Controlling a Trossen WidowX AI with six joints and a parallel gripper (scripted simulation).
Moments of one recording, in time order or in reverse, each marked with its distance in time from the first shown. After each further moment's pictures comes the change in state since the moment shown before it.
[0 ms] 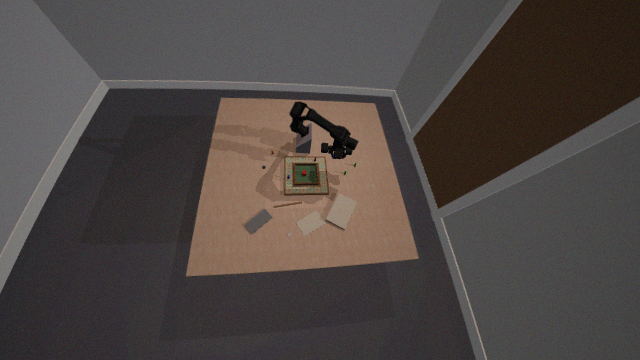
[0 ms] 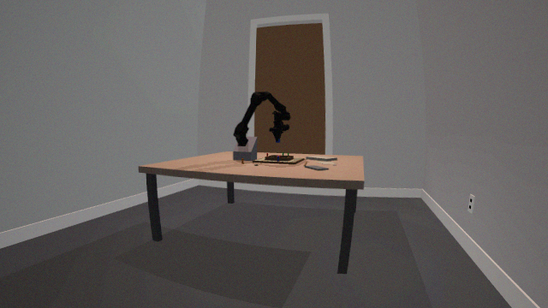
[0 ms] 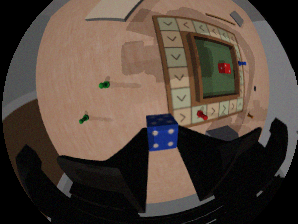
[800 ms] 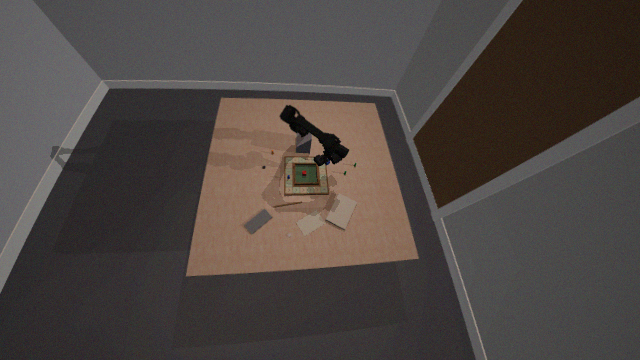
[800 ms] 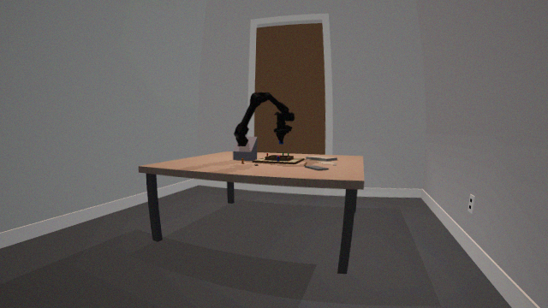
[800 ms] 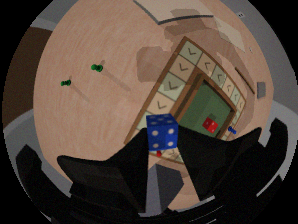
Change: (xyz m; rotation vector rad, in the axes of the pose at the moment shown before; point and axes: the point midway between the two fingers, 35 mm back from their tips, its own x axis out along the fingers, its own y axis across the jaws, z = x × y) arm 0.008 -0.047 0.044 -0.660 -0.011 0.012
